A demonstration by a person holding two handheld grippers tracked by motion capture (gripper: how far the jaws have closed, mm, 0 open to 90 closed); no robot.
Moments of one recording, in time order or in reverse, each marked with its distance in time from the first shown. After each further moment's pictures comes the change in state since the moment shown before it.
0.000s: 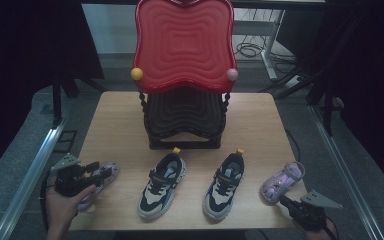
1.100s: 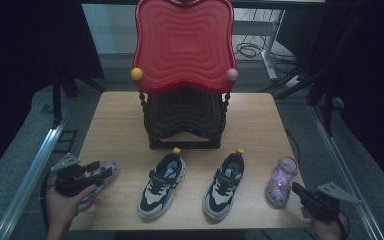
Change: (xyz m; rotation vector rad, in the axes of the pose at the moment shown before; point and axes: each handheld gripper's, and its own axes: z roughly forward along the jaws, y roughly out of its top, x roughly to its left) left arm -0.001 0.001 -0.001 -0.008 -0.001 0.005; right arm -0.028 0.016 -0.016 -0.118 -0.097 0.118
